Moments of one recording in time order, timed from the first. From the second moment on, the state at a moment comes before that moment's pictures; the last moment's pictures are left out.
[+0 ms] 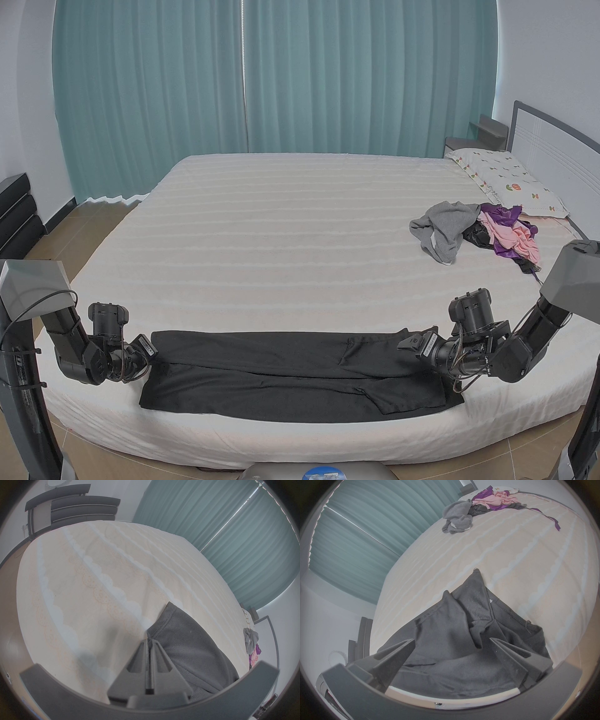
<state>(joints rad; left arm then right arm) 0.07 2.27 -0.60 -0.85 -0.02 -0.73 0.36 2.11 -0.63 -0.65 0.00 0.89</state>
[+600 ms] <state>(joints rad) 0.07 2.25 -0.59 -0.85 -0.02 -0.73 0.36 2.17 -0.74 -0.54 -0.03 0.90</state>
